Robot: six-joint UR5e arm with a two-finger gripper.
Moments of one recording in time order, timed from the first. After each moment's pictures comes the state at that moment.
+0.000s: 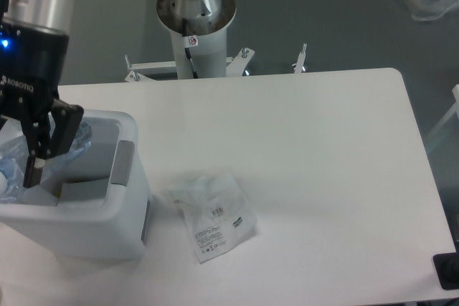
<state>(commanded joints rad) 2.06 -1.83 -1.30 -0.76 1.25 0.29</state>
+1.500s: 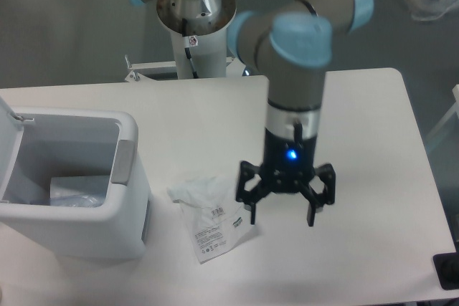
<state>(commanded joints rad) 2.55 -2.02 -1.51 -0.81 1.26 0.66</state>
